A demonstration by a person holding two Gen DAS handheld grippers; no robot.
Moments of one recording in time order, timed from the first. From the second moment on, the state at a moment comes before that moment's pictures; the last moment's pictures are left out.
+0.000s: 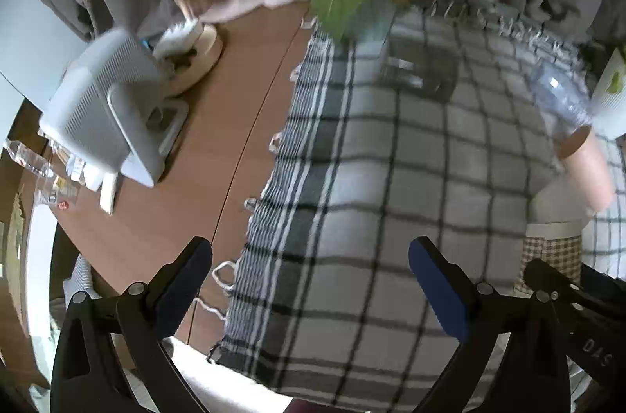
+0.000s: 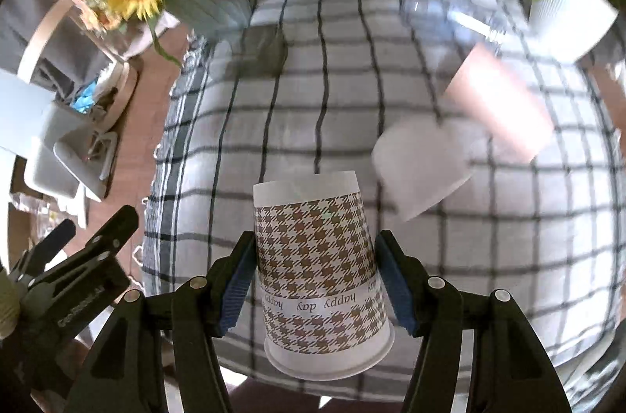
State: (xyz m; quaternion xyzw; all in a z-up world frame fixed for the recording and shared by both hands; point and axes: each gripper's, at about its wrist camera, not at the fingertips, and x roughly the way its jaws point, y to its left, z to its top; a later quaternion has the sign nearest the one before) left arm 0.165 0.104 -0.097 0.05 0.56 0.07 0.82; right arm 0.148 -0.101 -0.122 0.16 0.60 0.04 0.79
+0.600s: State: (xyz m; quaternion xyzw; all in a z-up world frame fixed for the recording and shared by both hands) left arm 0.171 0.126 -0.146 0.08 0.62 0.06 0.78; right arm 0.164 -0.046 -0.188 0.18 0.64 0.03 0.75
